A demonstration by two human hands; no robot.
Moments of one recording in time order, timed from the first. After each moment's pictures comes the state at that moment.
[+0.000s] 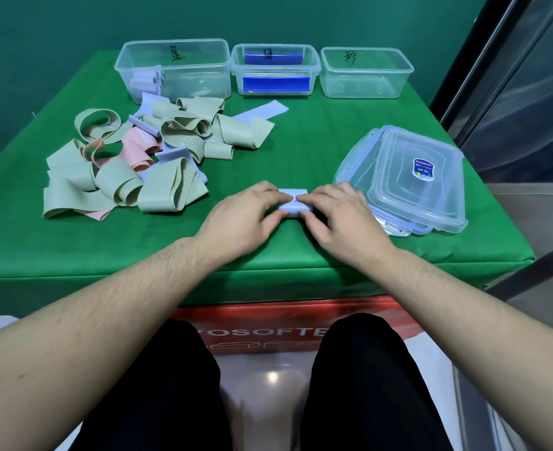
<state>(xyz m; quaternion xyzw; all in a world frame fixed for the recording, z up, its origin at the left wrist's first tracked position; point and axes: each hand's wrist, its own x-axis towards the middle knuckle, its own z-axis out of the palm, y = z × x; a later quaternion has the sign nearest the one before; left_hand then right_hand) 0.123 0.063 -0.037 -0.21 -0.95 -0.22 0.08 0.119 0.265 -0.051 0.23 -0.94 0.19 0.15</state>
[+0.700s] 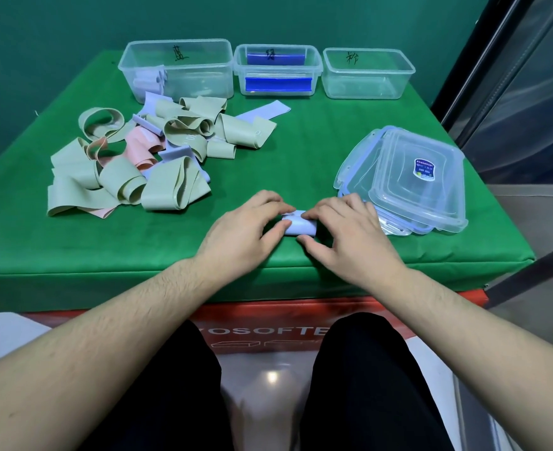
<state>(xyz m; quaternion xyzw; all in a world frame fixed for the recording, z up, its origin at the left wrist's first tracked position) 0.151 0.063 -0.046 -0.19 -0.94 -0.27 0.11 0.149 0.269 -0.055 0.24 -0.93 0.16 0.21</state>
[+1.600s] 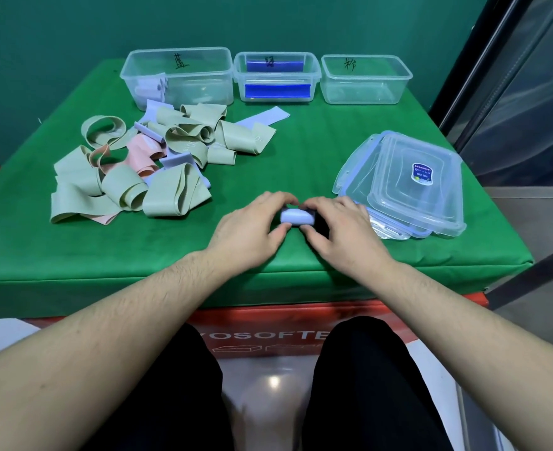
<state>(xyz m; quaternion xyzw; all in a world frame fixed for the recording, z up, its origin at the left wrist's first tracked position) 0.138 0.071 -0.039 -0.17 -0.95 -0.25 0.07 0.132 0.262 -0.053 0.20 -0.94 0.23 0.14</state>
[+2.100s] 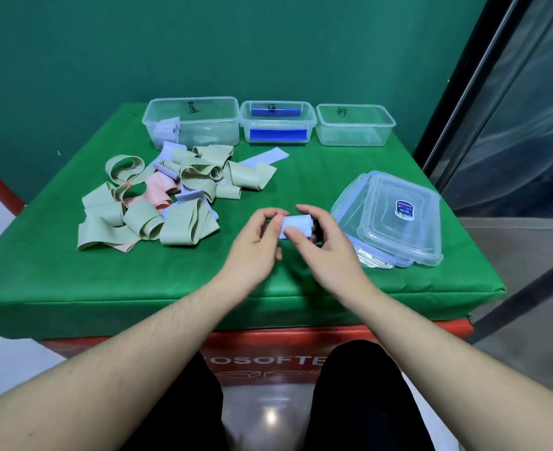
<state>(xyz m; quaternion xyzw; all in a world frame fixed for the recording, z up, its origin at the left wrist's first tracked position) 0.162 0.092 0.001 -0.01 -0.76 -0.65 0.05 0.164 0.223 0.003 0.08 -0.77 0.63 0.06</state>
